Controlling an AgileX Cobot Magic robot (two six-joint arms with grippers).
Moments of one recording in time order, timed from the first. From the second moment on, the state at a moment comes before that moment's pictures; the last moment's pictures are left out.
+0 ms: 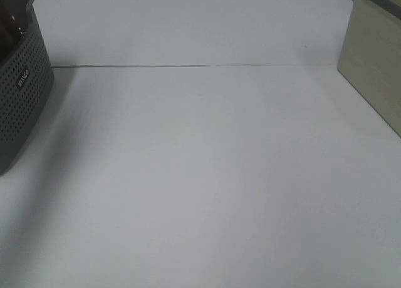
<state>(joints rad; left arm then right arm) -0.07 1.52 -1.78 0.38 0.78 1.00 0.03 0.00 -0.50 0.07 1.06 -0.10</state>
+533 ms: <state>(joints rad) -0.31 1.34 -1.78 0.38 0.78 1.00 0.03 0.07 -0.52 0.16 0.96 -0.15</state>
